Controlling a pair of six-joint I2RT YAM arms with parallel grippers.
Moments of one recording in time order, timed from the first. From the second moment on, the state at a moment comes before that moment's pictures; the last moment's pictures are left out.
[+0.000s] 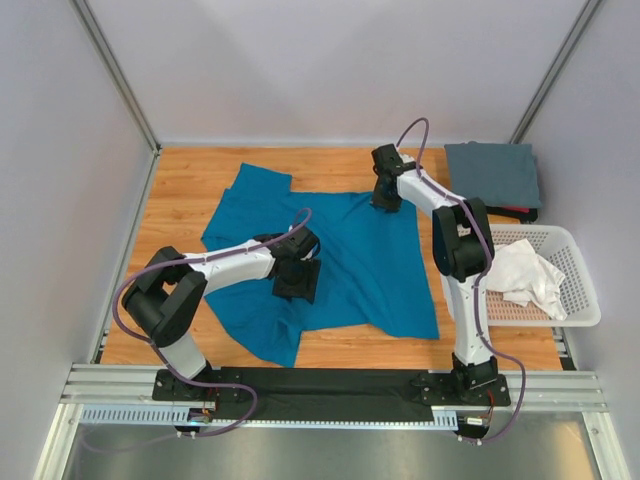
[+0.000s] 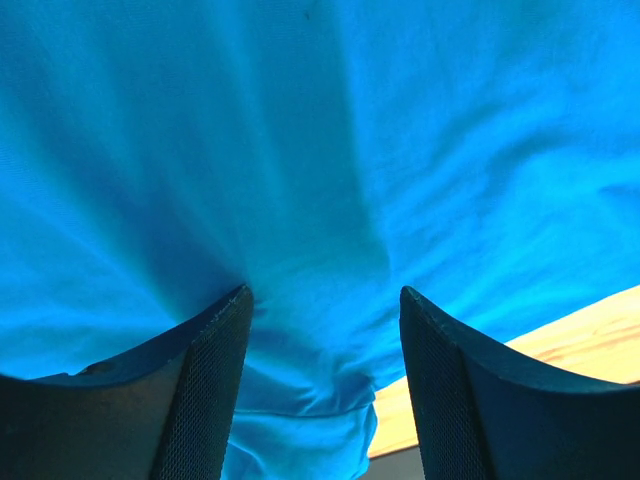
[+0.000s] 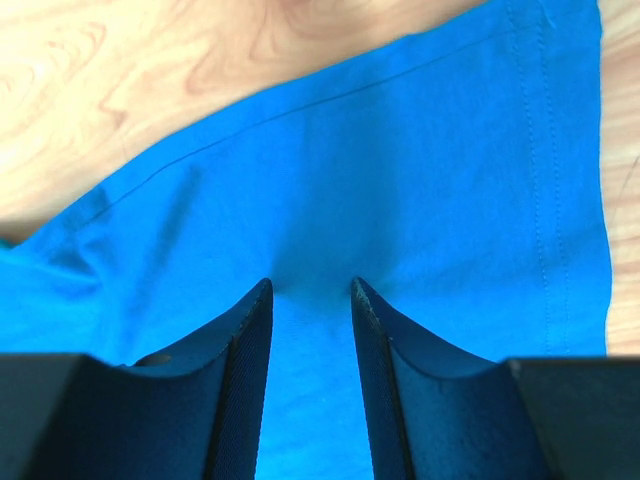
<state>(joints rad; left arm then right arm) -0.75 1.69 1.01 -0.57 0.04 -0.57 0.32 2.27 1.82 -0.63 0.22 0.63</state>
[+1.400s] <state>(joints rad) -0.74 1.57 1.05 -0.71 0.01 -0.50 0.27 2.26 1.86 -0.65 0.19 0.57</state>
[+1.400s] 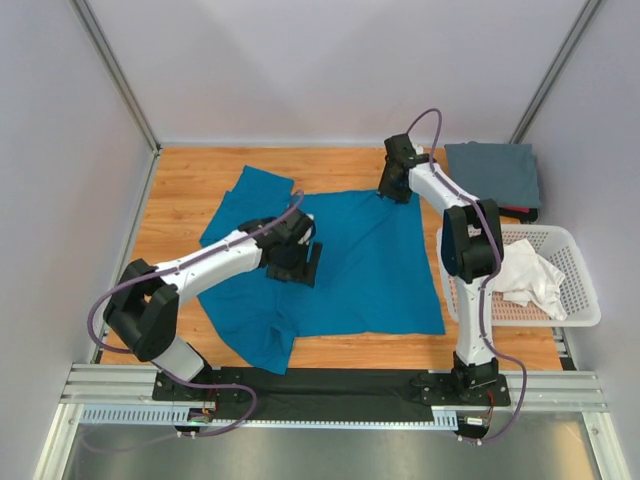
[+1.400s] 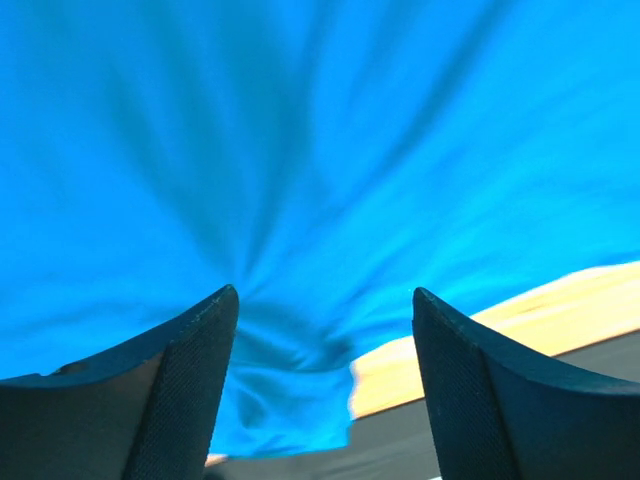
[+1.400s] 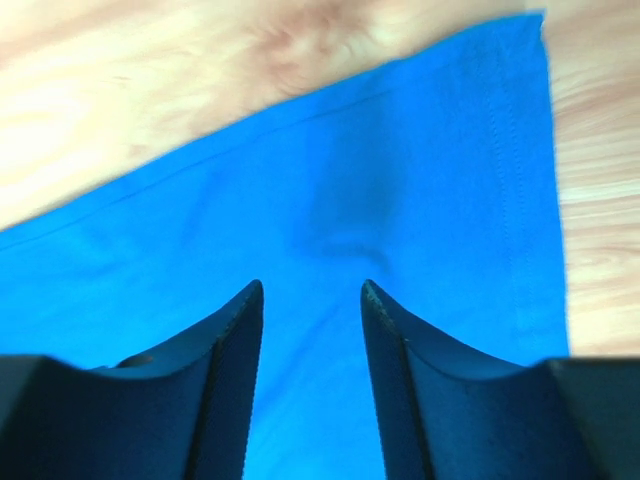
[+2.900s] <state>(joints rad) -0.06 2.56 2.33 -0.47 -0.01 -0.46 0.15 2.21 2.02 -0.63 0.00 0.56</state>
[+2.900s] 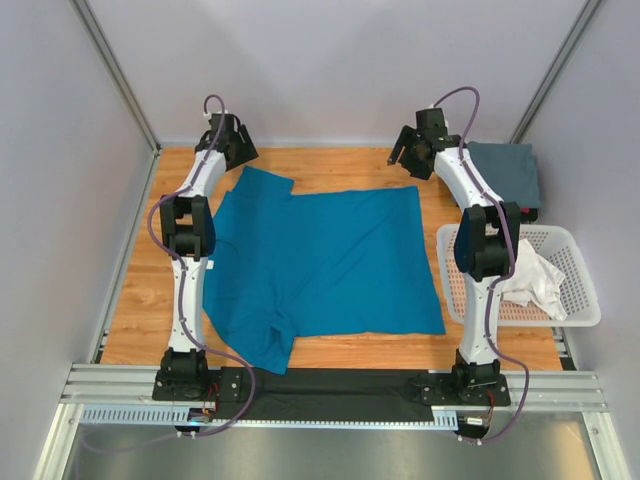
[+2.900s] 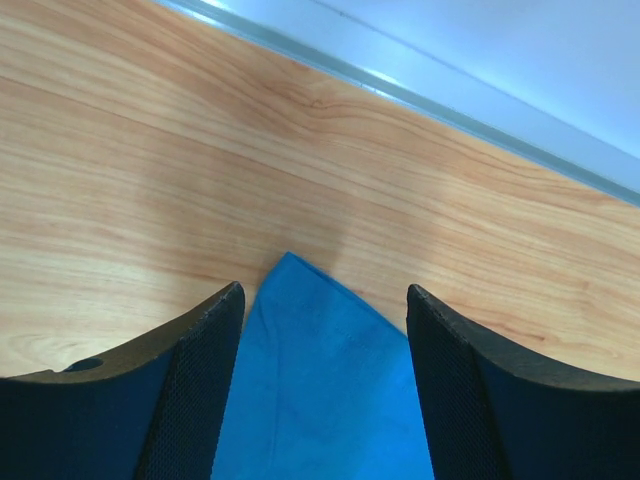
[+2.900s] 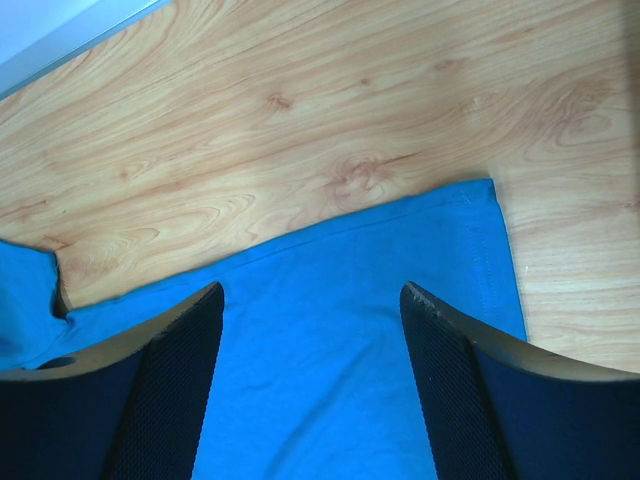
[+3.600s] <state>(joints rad) -0.07 2.53 2.22 -0.52 -0.03 -0.55 0.14 2.21 1.98 -0.64 -0.02 0.57</state>
